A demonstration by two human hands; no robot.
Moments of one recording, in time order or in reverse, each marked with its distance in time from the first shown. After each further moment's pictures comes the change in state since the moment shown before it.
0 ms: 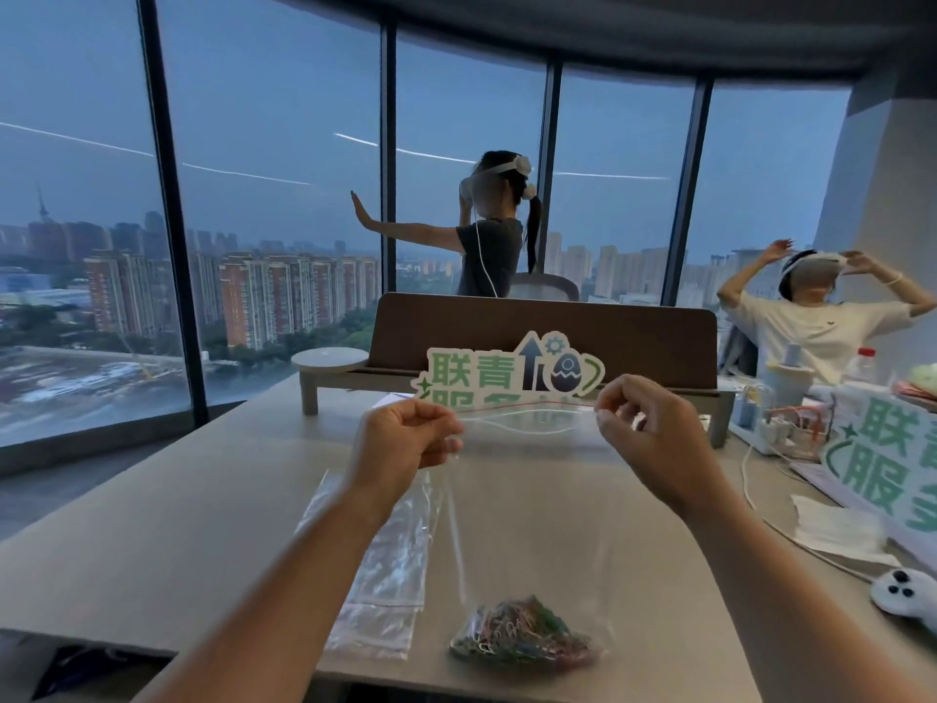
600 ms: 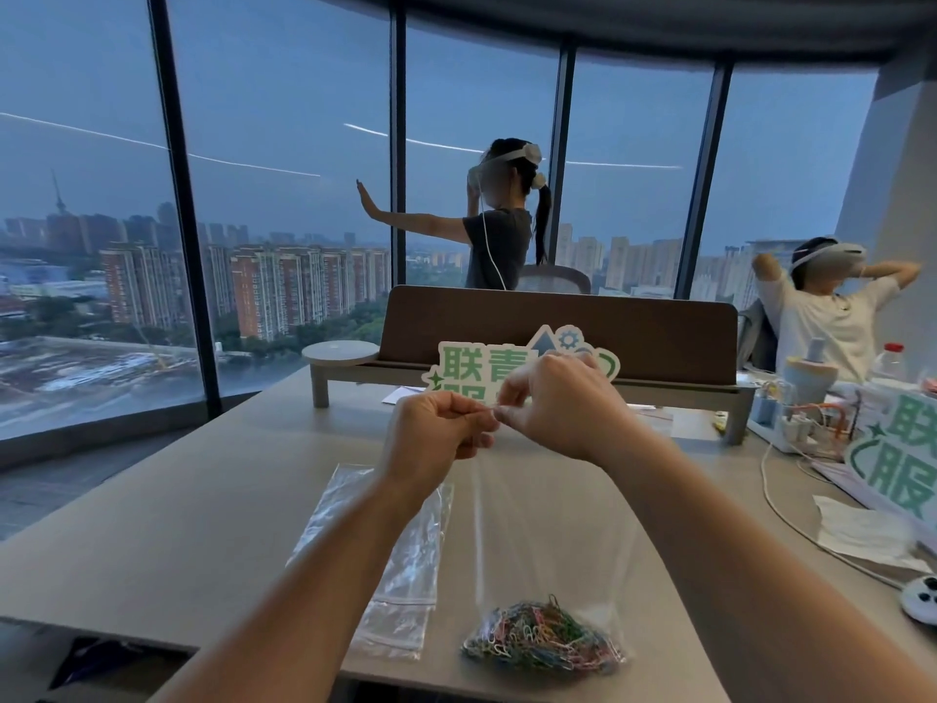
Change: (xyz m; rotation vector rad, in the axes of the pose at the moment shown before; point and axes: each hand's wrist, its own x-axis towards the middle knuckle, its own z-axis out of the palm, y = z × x) left_hand 0.009 0.001 0.013 0.074 -0.058 0.058; right_hand 0.045 -0.073 0.050 -0.381 -0.337 -0.233
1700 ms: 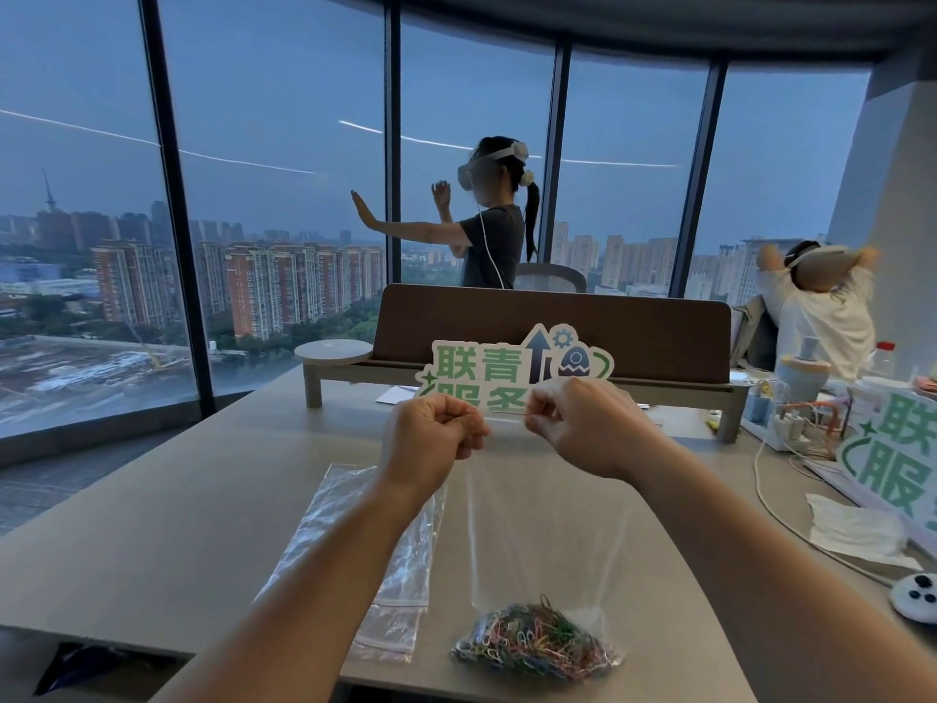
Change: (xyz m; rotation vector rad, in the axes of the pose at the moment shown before) left_hand 0.005 -0.012 0.008 0.088 0.071 0.050; right_hand -0.019 0.033 0.004 0.053 -0.105 0.108
